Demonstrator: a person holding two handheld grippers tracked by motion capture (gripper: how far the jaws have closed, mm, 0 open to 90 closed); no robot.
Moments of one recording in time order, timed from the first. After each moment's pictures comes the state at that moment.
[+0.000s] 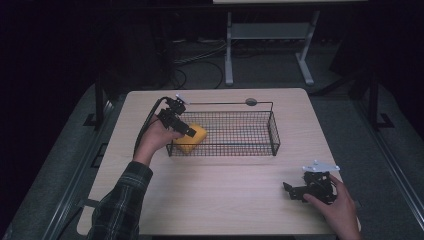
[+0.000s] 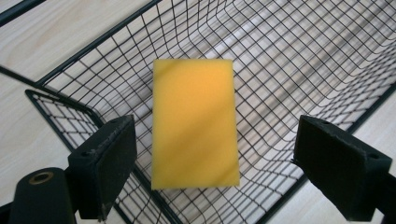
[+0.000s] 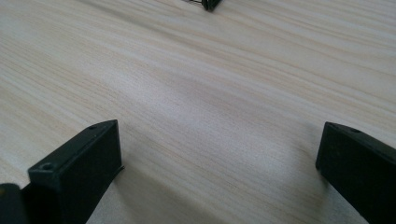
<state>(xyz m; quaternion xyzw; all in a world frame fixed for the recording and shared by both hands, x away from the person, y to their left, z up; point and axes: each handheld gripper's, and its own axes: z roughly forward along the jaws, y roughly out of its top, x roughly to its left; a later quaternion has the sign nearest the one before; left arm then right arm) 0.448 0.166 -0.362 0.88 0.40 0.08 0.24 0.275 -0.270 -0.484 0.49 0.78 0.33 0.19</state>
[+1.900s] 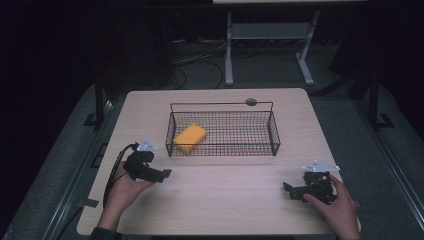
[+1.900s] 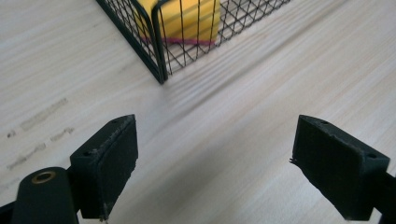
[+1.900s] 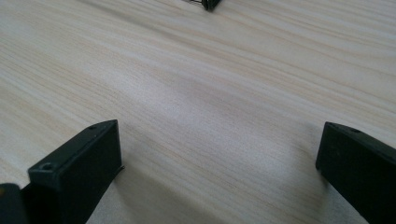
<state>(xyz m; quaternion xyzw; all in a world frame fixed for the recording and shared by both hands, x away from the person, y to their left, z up) 0.312 0.244 -0.412 0.85 0.41 0.13 0.30 0.275 -0.270 -0.484 0.49 0.78 0.33 0.19</state>
